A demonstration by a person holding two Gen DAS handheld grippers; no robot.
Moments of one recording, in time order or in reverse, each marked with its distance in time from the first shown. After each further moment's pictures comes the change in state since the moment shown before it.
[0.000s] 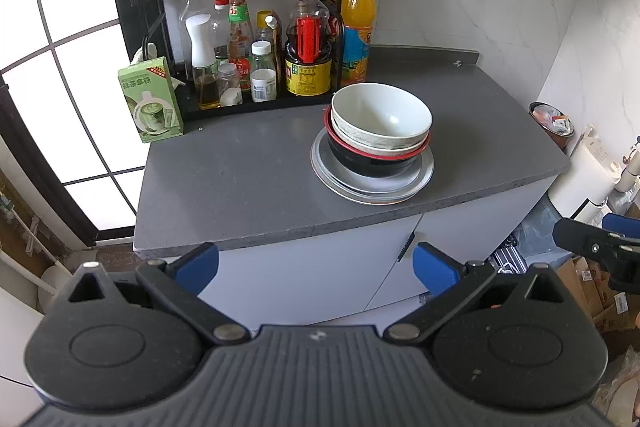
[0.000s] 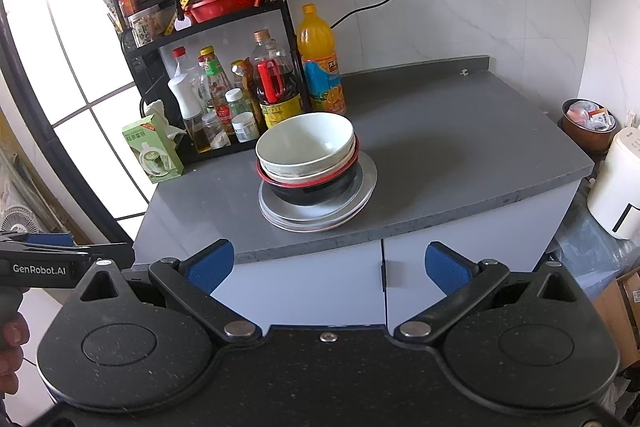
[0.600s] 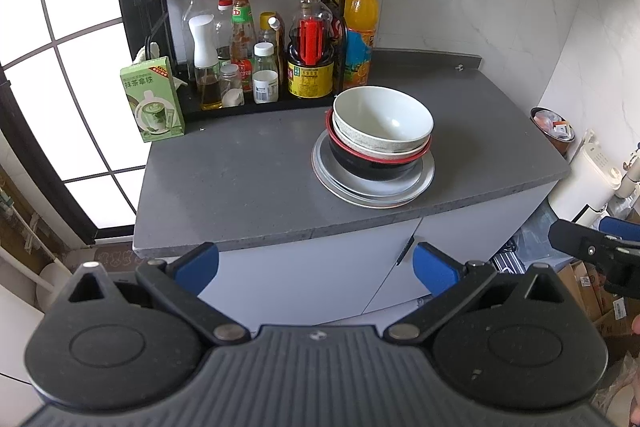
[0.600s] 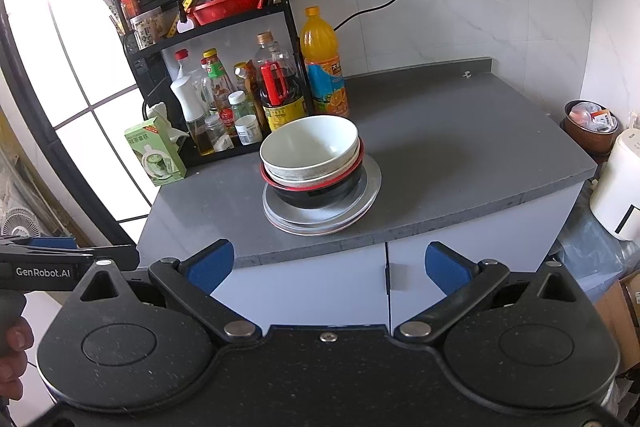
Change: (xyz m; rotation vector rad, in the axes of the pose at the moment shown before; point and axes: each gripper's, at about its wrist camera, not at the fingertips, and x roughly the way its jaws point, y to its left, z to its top) left arm -0.001 -0.001 0.001 -0.020 -0.005 0.001; right arm -0.001 0.005 0.003 0.000 -0.005 0.004
